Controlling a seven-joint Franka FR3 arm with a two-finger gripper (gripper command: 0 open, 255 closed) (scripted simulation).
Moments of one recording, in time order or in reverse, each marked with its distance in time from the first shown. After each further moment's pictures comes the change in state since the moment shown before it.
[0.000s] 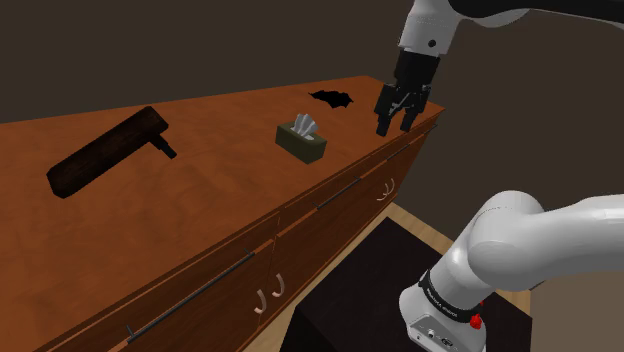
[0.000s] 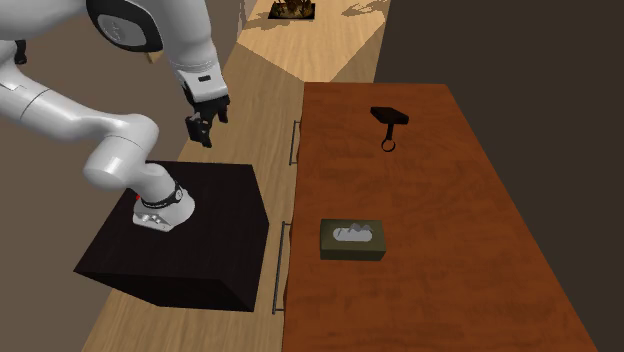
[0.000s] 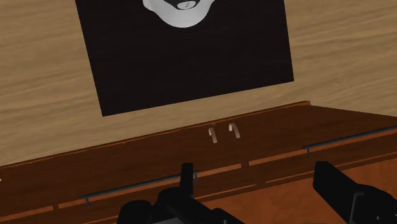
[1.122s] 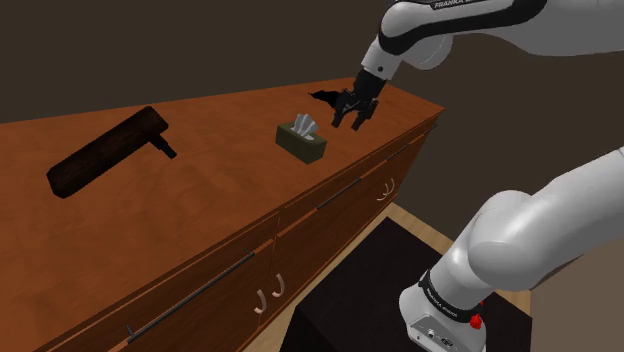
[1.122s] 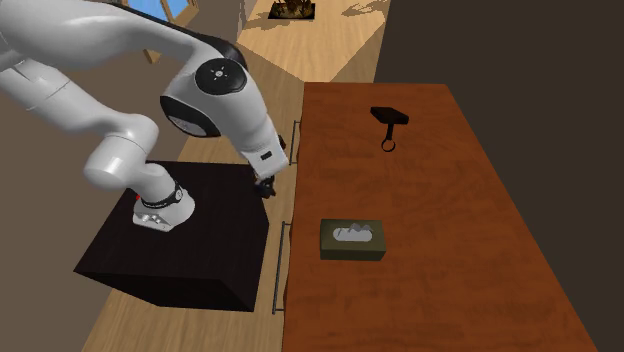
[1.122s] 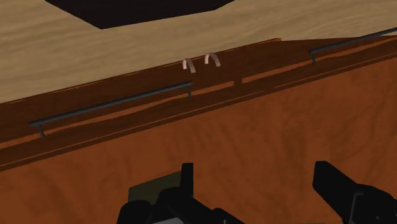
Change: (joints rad) arm 0.008 0.395 -0.229 0.044 0.129 0.518 -0.265
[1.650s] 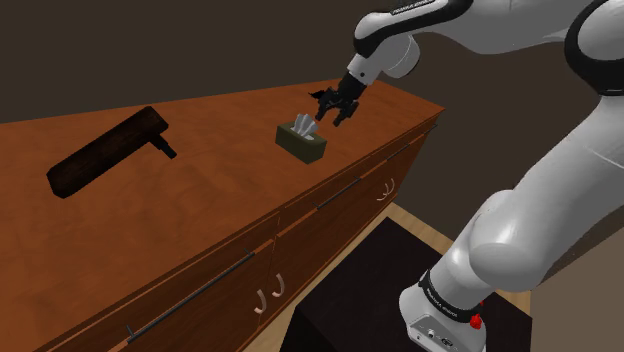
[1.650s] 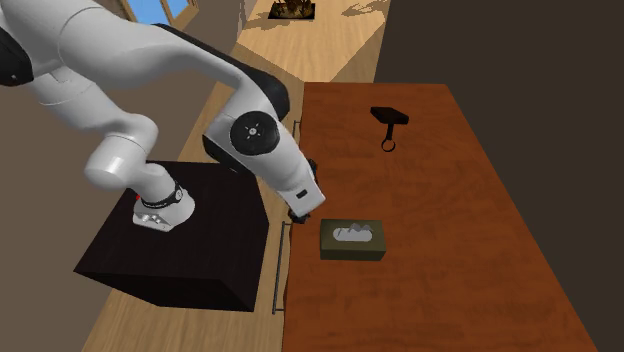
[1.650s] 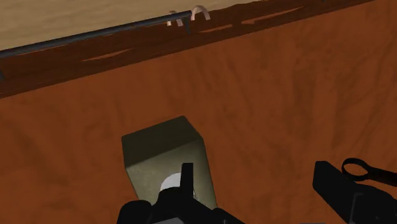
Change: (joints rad) arm 0.029 0.283 -0.105 0.168 0.237 0.143 -0.226
